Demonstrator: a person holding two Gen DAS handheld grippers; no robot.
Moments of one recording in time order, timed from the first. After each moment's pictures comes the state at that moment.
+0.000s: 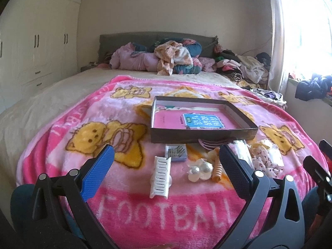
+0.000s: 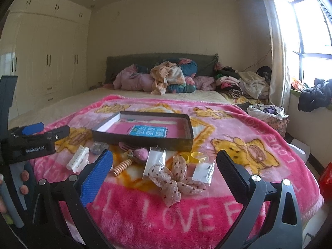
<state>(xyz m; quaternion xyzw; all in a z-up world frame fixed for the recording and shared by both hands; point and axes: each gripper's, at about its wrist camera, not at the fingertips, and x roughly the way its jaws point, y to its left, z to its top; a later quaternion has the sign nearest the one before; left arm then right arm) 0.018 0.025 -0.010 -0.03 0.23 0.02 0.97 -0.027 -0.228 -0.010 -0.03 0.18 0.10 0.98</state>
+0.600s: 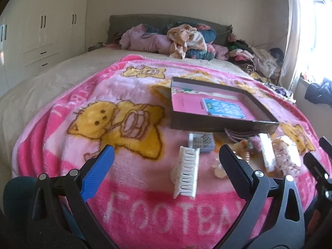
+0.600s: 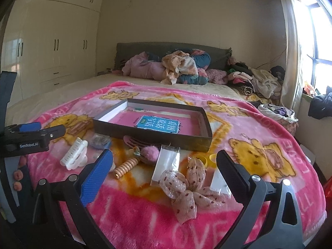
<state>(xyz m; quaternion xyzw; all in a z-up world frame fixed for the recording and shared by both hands) 0.048 0.059 -0.039 -0.06 0.29 0.05 0.95 0.024 -0.201 -0.026 -0.06 0.21 0.13 0.97</state>
